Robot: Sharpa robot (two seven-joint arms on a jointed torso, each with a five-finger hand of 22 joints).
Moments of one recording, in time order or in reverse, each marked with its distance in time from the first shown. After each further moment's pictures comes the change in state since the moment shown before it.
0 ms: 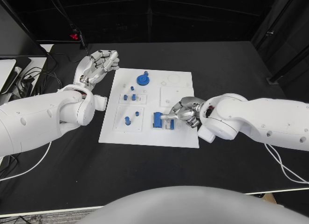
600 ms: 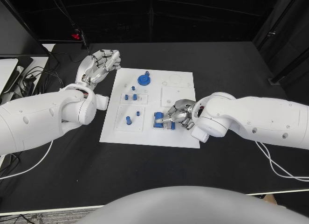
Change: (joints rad) left arm 0.000 0.001 0.000 -0.002 0.000 -0.001 0.000; left_hand 0.000 0.000 0.000 0.000 0.000 0.000 0.000 0.000 0.000 0.000 0.000 0.000 0.000 0.000 0.000 0.000 0.000 0.000 0.000 0.000 0.000 0.000; right arm 0.001 0.111 0.001 -0.087 0.012 0.072 -0.094; right_hand -0.017 0.017 0.045 -0.033 -0.040 0.068 -0.042 0.078 0.019 -0.005 -0.014 -0.002 0.000 -0.001 -0.004 0.000 0.000 0.000 0.000 0.000 0.000 0.000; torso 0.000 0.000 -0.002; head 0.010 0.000
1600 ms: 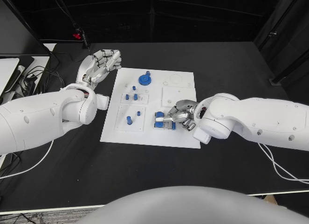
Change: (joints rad) left arm 0.000 -0.001 0.000 0.001 0.000 -0.001 0.000; left_hand 0.000 0.000 0.000 0.000 -0.004 0.000 0.000 0.000 0.000 0.000 0.000 0.000 0.000 0.000 0.000 0.000 0.002 0.000 0.000 0.000 0.000 0.001; right arm 0.000 -0.021 0.000 0.032 0.008 -0.005 0.015; right_hand -0.082 0.016 -0.069 0.043 -0.168 0.019 0.012 0.010 -0.063 0.004 0.004 0.004 -0.001 0.000 0.007 0.000 -0.001 0.000 0.000 0.007 -0.004 0.000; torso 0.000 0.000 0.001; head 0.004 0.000
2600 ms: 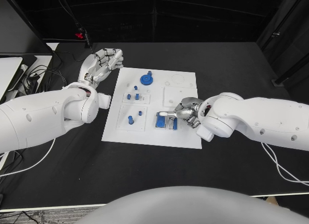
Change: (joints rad) left arm 0.003 -0.003 0.000 0.004 0.000 -0.005 0.000; left_hand 0.000 0.000 0.000 0.000 0.000 0.000 0.000 0.000 0.000 0.000 0.000 0.000 0.000 0.004 -0.004 0.000 0.001 0.000 0.000 0.000 0.000 0.000; right arm 0.000 -0.018 0.000 -0.019 -0.012 -0.038 0.009; right_hand -0.145 -0.103 0.020 0.027 -0.024 0.056 0.065 -0.307 -0.328 0.000 0.059 -0.009 -0.006 0.000 0.046 0.000 0.000 0.000 0.002 0.048 -0.005 0.000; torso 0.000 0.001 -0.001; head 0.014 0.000
